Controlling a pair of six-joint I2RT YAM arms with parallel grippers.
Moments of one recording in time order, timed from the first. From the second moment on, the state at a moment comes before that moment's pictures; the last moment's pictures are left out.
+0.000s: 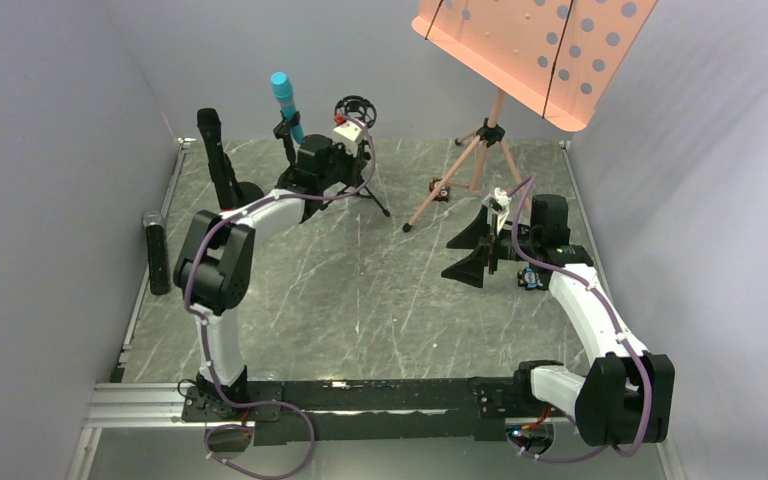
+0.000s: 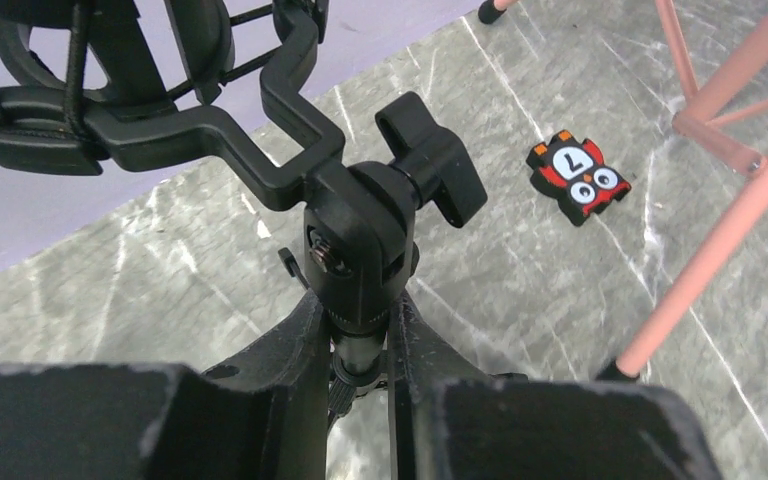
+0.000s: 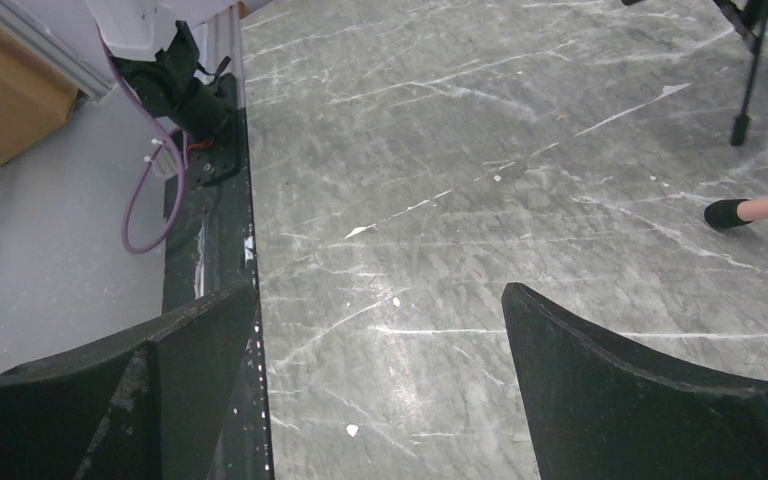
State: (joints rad) left arm -0.41 1.98 1.40 0.36 0.20 0.06; right arm 0.03 1.13 0.77 -0.30 -1.29 -0.27
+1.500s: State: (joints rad) left arm -0.86 1.49 0.69 0.65 0.03 -0.09; right arm -0.03 1.13 0.79 -0.35 -1.28 -0.32
